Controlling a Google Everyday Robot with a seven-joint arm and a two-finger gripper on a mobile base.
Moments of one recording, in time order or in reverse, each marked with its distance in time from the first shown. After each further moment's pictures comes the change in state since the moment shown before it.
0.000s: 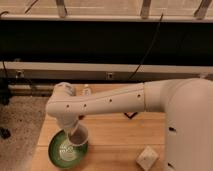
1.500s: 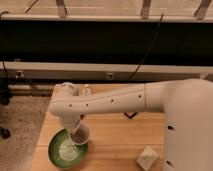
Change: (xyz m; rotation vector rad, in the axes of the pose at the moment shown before) arm 0.011 0.001 0.009 0.007 -0.005 0.009
